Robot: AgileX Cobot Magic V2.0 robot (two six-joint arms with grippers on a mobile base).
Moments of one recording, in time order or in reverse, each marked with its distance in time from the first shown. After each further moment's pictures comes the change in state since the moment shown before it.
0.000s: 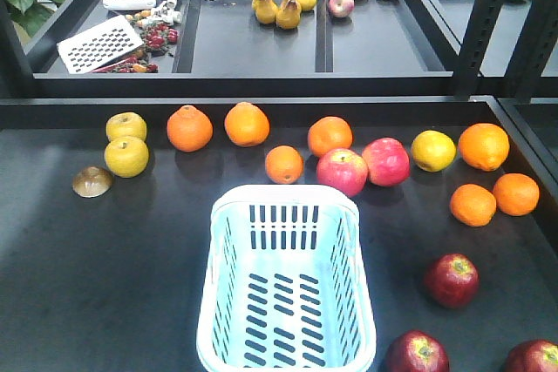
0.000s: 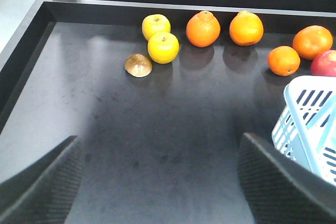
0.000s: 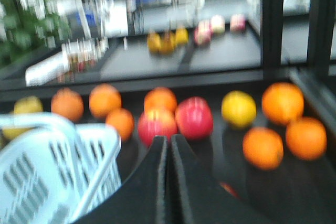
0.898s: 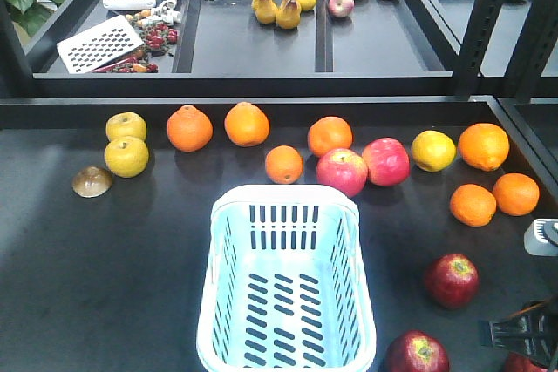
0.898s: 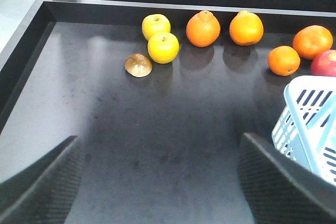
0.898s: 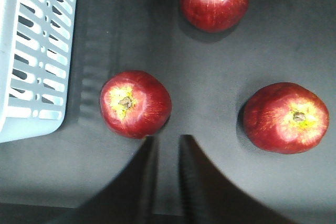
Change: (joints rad) left arm 0.000 0.000 0.000 0.000 0.000 0.000; right arm 0.000 0.780 -0.263 0.007 0.372 -0.001
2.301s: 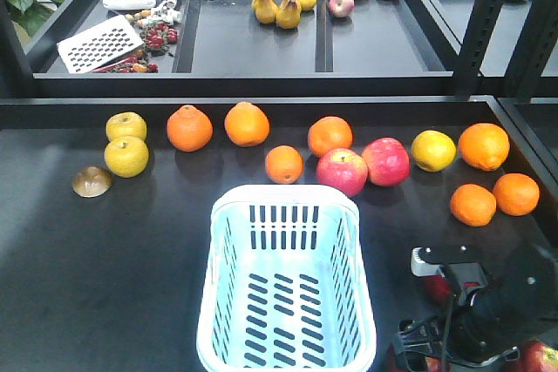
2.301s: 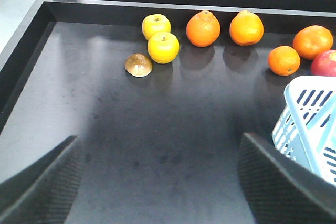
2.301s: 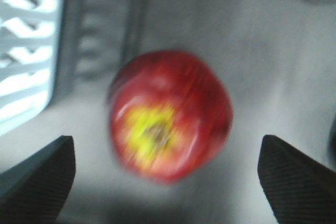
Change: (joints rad) left arm 0.000 0.000 0.000 0.001 0.001 0.000; right arm 0.123 0.671 -0.065 0.194 -0.285 -0.226
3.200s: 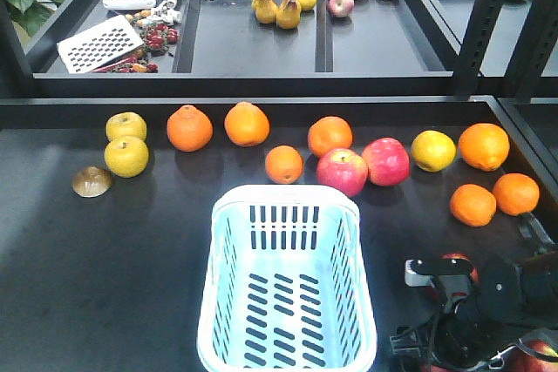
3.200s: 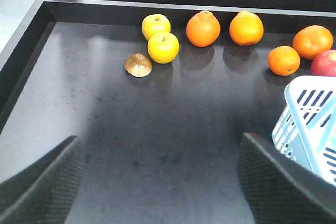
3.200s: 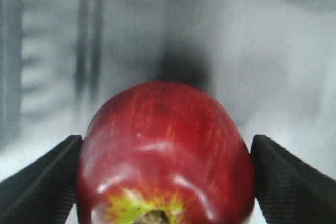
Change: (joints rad) left arm 0.000 0.000 0.000 0.000 0.000 0.000; right arm 0.000 0.164 -0.009 0.031 -0.120 0.001
